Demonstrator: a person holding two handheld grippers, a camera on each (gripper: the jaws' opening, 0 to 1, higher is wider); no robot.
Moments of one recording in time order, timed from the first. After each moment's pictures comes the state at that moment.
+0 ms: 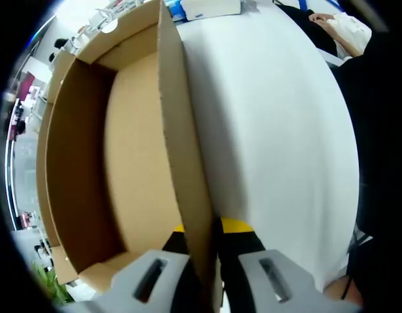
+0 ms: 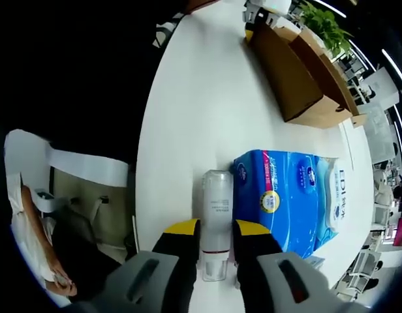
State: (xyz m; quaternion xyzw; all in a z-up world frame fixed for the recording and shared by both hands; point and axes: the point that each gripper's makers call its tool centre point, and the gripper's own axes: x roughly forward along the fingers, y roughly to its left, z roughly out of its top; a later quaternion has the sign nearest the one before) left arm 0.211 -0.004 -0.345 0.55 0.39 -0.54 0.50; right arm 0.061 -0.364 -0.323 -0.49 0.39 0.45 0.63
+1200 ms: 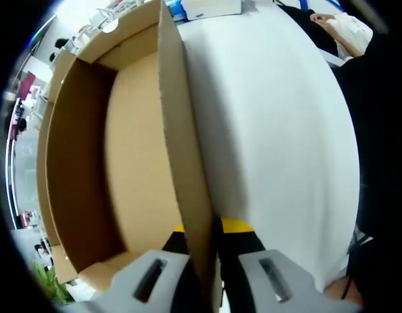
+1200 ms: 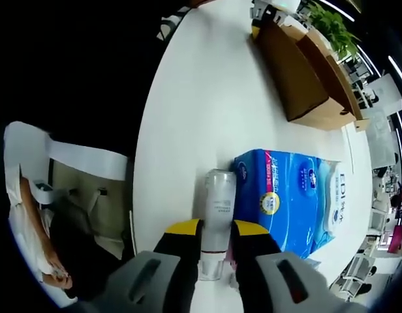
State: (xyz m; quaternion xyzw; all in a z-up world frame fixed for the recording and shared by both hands) left arm 0.210 -0.004 -0.345 0.55 0.39 -0.54 0.50; right arm 0.061 -0.359 -0.324 -0.51 0.40 0.45 0.62
